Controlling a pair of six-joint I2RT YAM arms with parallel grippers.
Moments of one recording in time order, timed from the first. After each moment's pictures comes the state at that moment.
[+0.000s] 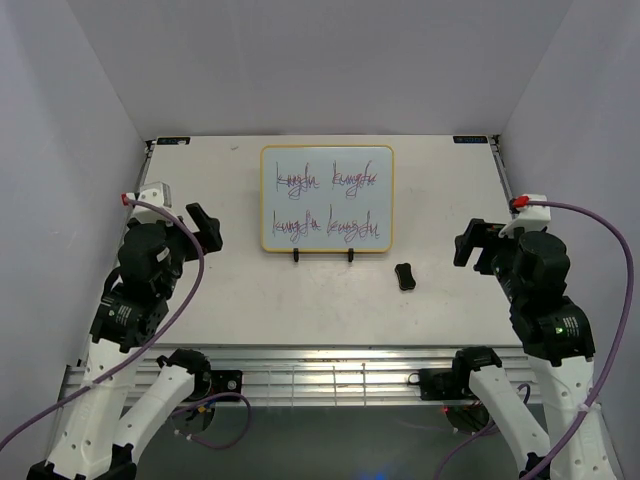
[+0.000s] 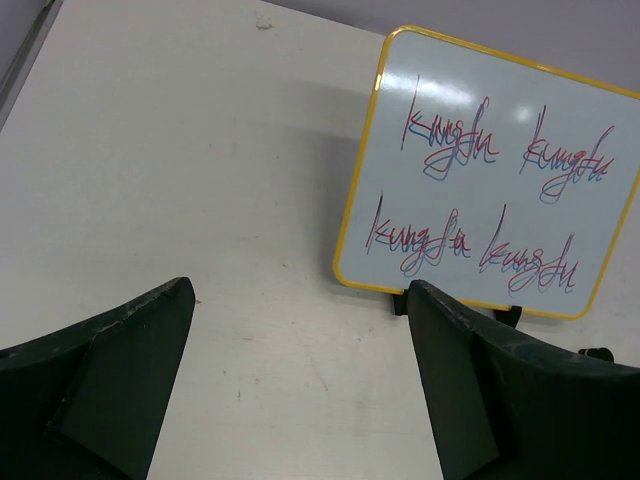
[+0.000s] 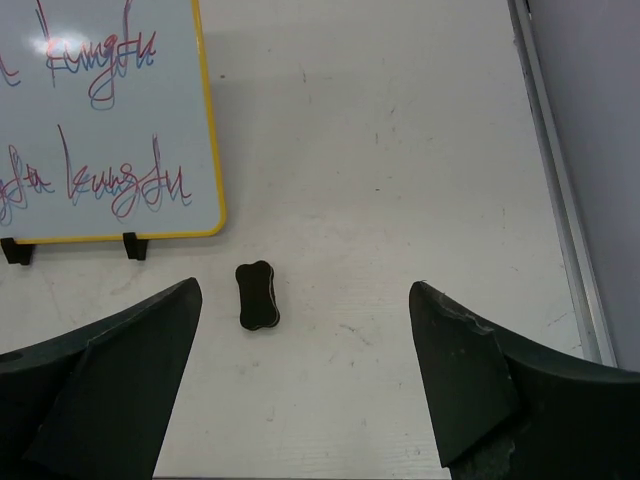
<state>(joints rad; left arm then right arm) -0.31 0.66 1.01 -0.63 -0.29 -0.33 0.19 0.57 1.01 -0.78 0.12 0.15</state>
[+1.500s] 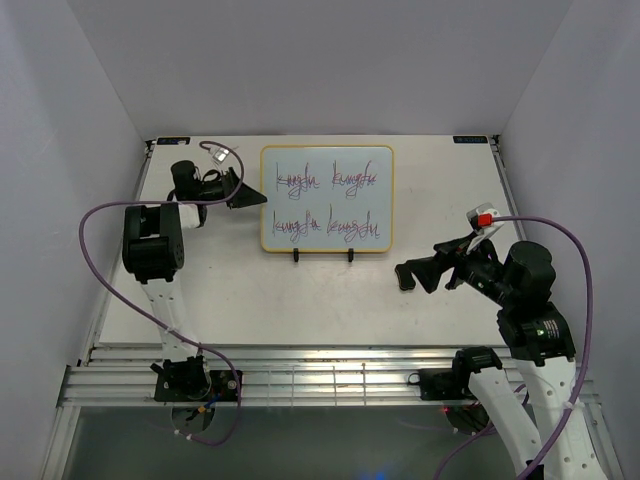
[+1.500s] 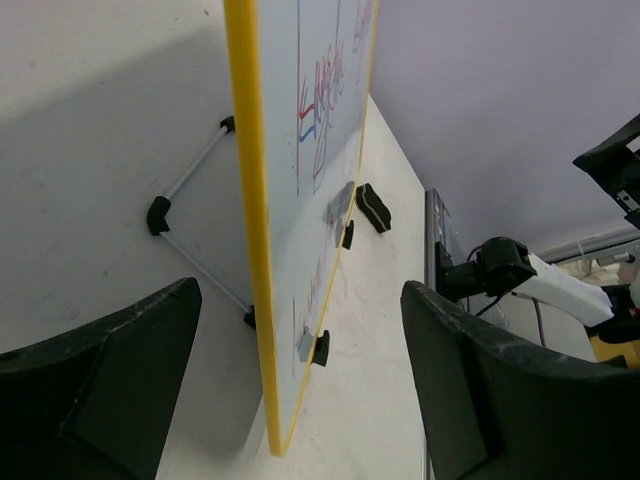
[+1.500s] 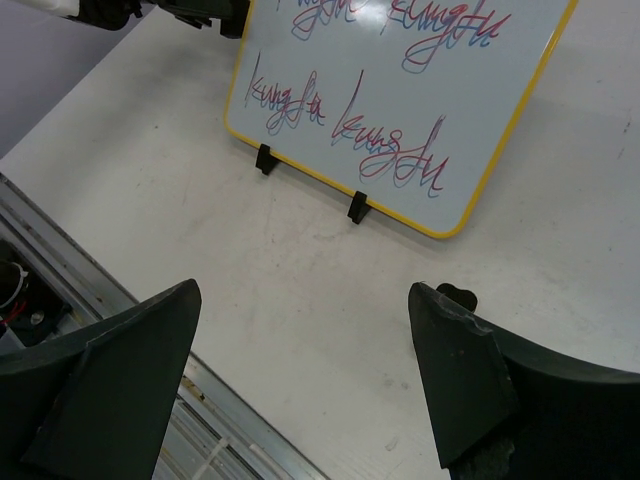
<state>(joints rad) 0.09 2.14 1.23 0.67 1.36 -0.67 0.19 0.50 0.80 -0.55 -0.54 0.12</state>
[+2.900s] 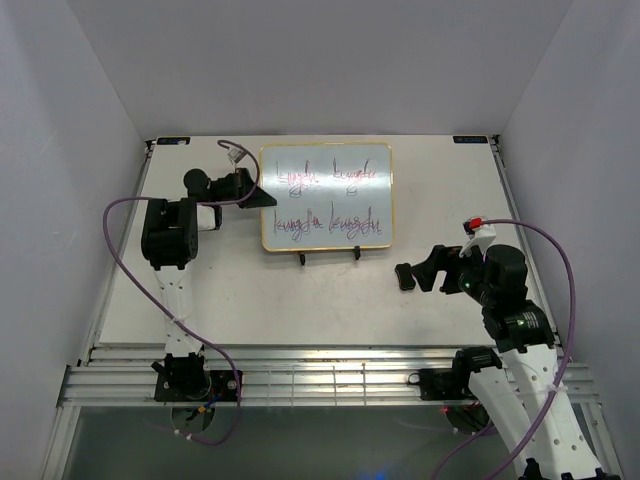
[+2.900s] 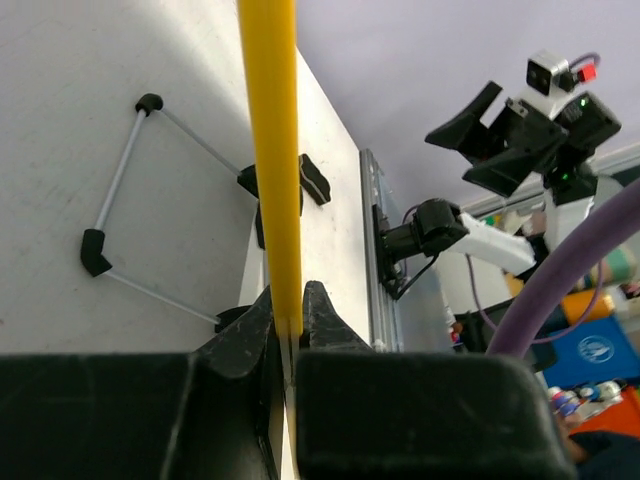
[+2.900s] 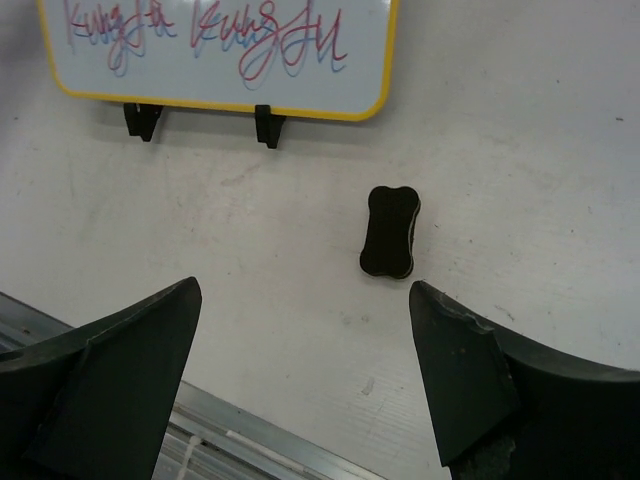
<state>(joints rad) 0.02 2.38 1.35 1.38 1.49 -1.37 0.19 0.51 0.64 -0.57 -0.31 0.21</state>
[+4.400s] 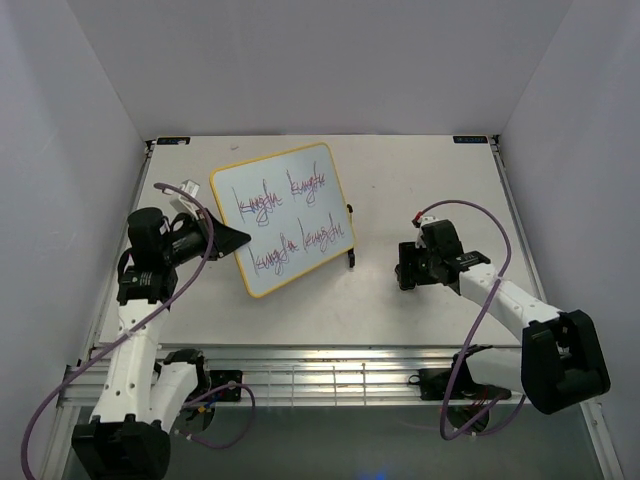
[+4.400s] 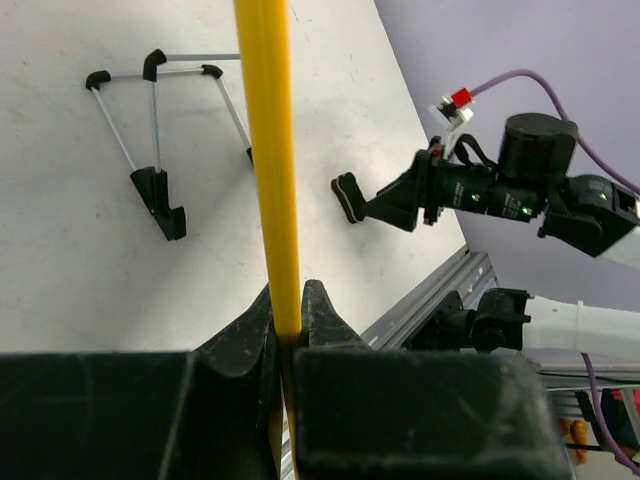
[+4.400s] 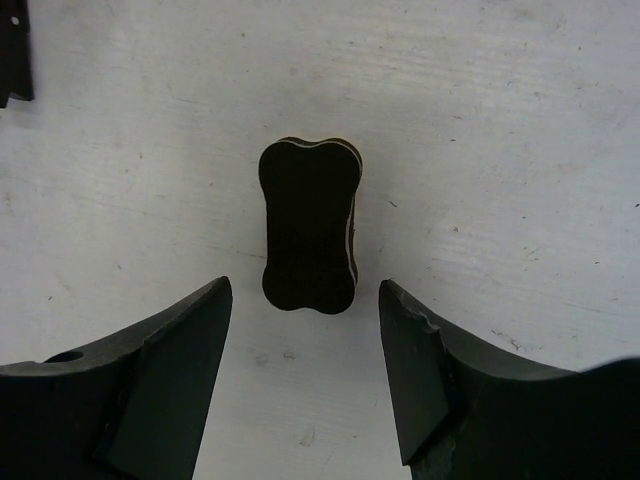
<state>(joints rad) 0.03 0.86 0.79 -0.29 0.83 -0.51 0.36 1.20 0.63 -0.36 -0.05 0.22</state>
